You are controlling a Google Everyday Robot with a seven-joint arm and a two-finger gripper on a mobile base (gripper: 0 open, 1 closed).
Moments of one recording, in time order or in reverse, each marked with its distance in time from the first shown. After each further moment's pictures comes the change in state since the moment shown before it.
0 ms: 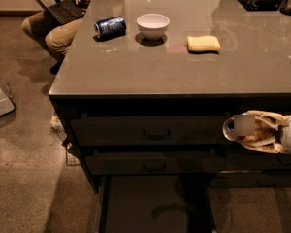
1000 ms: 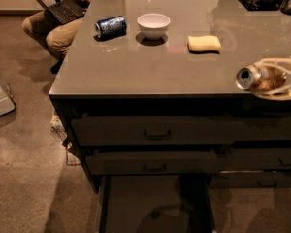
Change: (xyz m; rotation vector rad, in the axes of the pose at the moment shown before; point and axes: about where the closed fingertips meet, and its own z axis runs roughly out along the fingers) arm 0.014 -0.131 -0.011 0.007 -0.034 -0.079
